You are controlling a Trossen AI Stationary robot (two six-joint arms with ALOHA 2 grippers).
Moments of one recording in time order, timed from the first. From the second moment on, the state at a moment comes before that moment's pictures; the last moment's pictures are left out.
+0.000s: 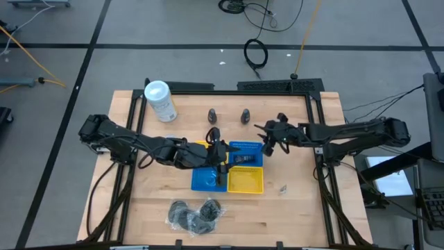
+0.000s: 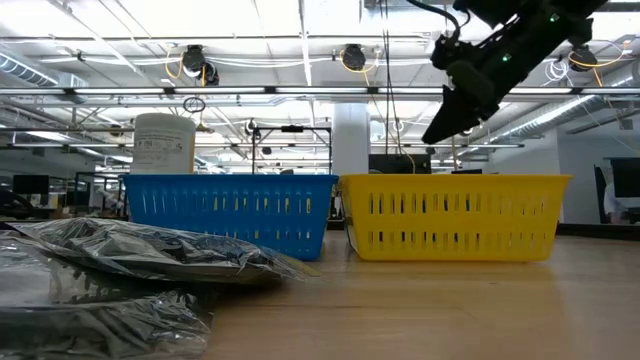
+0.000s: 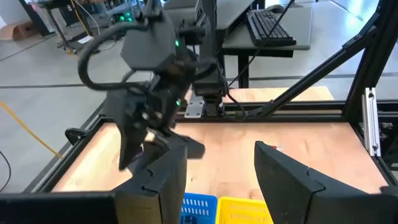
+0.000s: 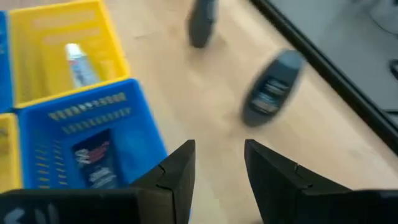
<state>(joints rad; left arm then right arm) -0.28 1.62 1.40 -0.07 -0.42 -0.01 -0.07 1.11 0.66 -0.27 0.38 0.21</state>
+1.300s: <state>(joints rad) -0.28 1.62 1.40 -0.08 -0.42 -0.01 -0.24 1.05 0.66 -0.53 0.39 0.43</state>
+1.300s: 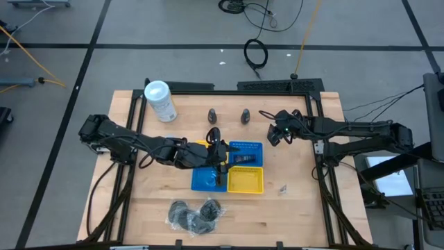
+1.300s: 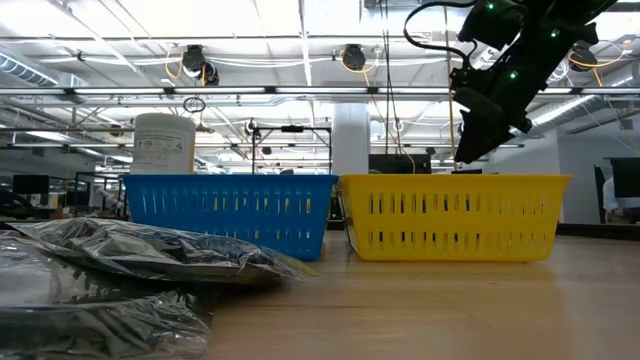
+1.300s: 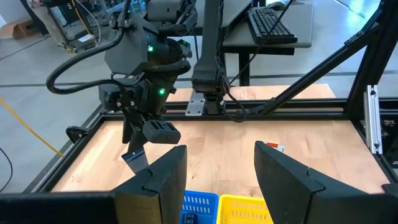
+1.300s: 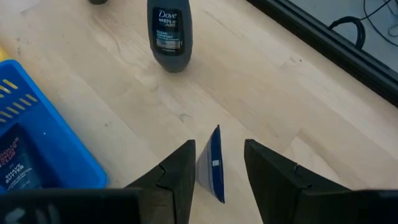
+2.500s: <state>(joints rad) -0.27 1.62 1.40 -0.08 -0.42 -0.01 -0.24 1.05 0.52 -0.34 0.36 0.39</state>
